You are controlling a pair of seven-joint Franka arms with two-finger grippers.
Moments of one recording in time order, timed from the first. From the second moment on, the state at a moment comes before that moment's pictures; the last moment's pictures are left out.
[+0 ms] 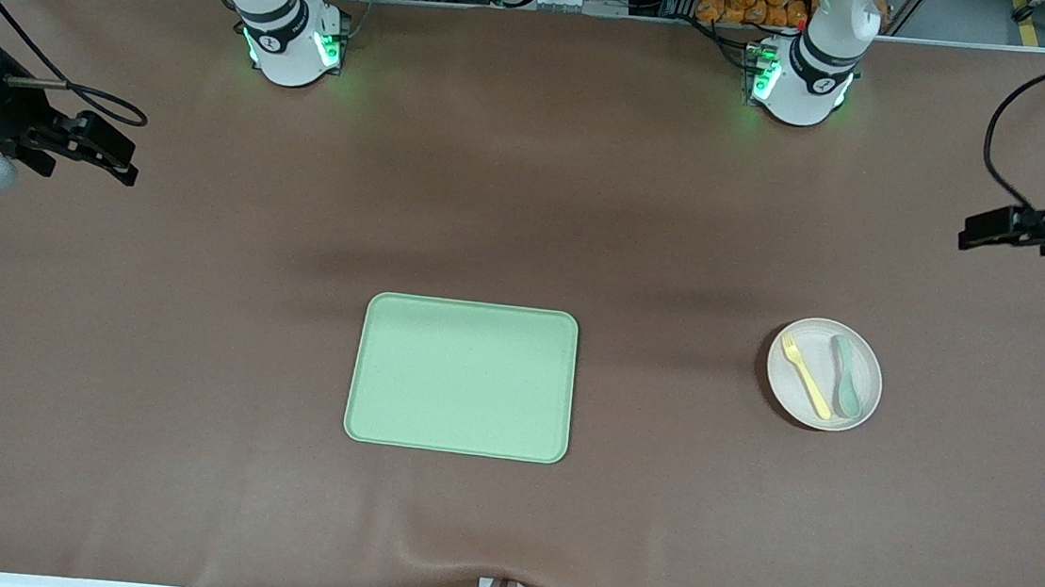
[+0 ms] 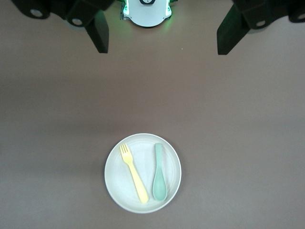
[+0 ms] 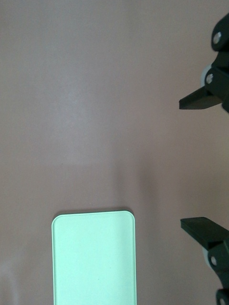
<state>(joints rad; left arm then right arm) 0.08 0.15 -0.07 -1.51 0.02 1.40 0.00 -0.09 0.02 0.18 -1.53 0.01 1.54 0.14</state>
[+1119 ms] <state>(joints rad) 0.23 0.59 -0.07 -1.66 0.06 1.97 0.01 -0.09 0.03 0.18 -1.53 0.01 1.54 0.14</state>
